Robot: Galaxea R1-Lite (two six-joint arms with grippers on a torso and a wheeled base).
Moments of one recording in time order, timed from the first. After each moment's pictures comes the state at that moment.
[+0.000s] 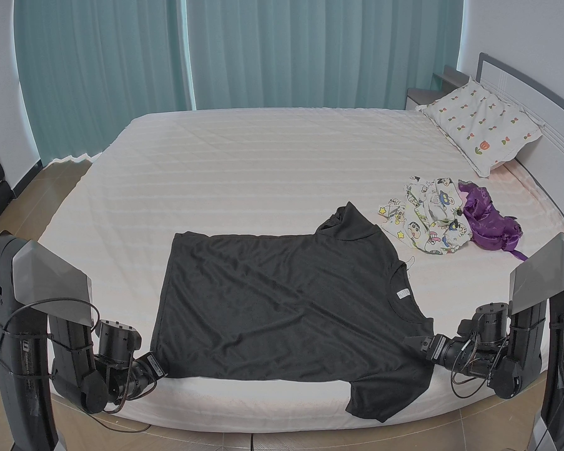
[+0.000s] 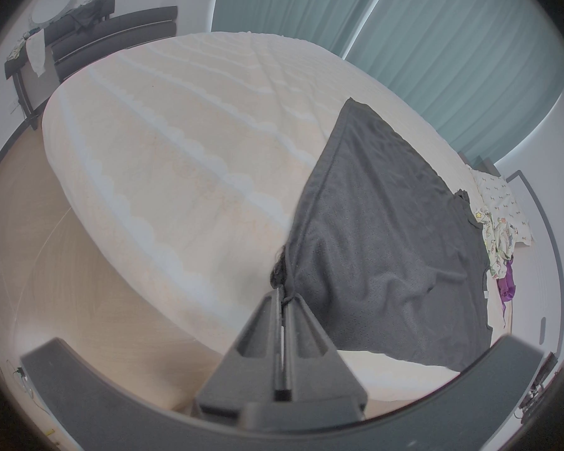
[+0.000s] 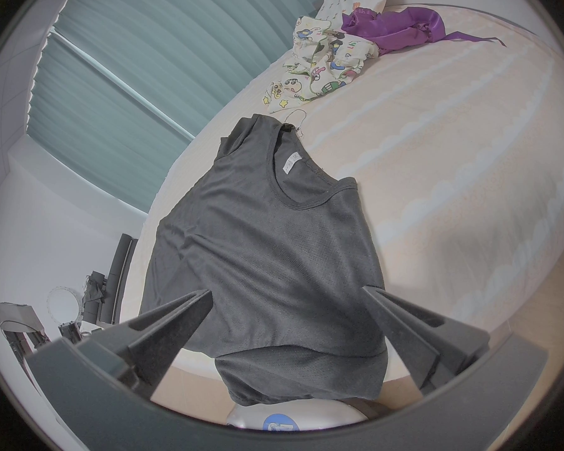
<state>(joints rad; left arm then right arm) -0.18 2.35 -0.23 -1.25 0.12 -0.75 0.17 2.39 -0.19 -1.55 0.20 0.64</state>
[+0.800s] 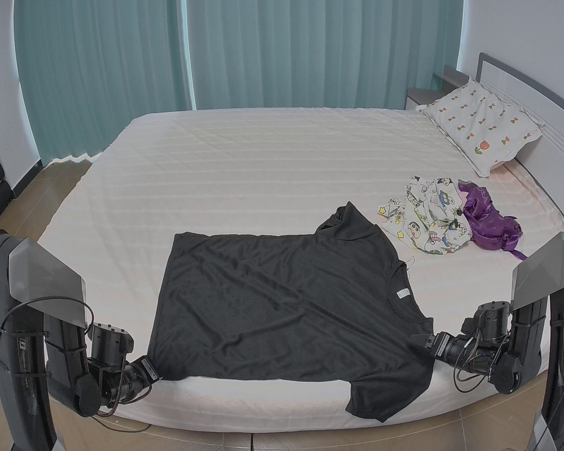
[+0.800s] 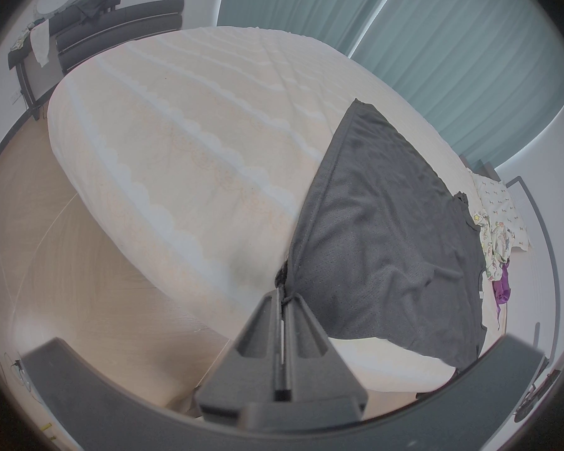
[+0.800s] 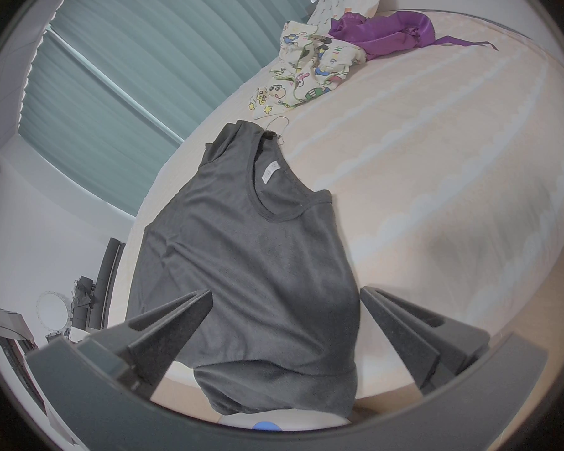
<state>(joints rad) -0.15 2.34 -0.16 -1.29 0.09 -0.76 0.12 2.41 -0.23 -1.51 0.18 0.61</state>
